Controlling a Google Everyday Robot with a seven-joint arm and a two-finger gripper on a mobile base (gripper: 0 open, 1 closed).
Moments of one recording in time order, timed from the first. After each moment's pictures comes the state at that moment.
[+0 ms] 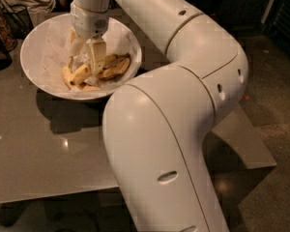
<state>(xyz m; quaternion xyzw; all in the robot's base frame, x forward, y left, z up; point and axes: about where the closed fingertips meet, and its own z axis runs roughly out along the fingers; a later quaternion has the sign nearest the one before) 0.652 0.154 0.888 -0.91 0.38 0.08 0.12</state>
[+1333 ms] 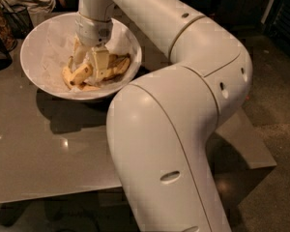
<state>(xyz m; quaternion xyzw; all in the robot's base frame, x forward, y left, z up) 0.644 0.149 0.867 -0.91 0.38 0.11 0.11</state>
